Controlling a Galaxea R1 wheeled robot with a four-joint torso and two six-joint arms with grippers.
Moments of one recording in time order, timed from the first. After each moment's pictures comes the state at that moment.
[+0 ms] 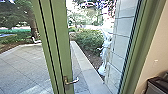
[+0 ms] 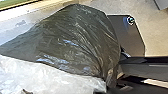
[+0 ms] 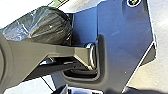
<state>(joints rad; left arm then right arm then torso) 1.50 2.87 -2.49 -0.22 -0.02 0.34 -1.63 2.78 -2.30 0.19 0.10 -0.20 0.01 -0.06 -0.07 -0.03</state>
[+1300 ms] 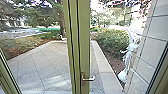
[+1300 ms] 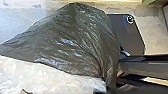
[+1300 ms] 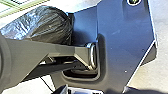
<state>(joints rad) 1.50 2.87 -2.49 -0.22 -0.02 0.34 -1.63 2.81 -2.34 0.19 0.11 -0.20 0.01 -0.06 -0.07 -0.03</state>
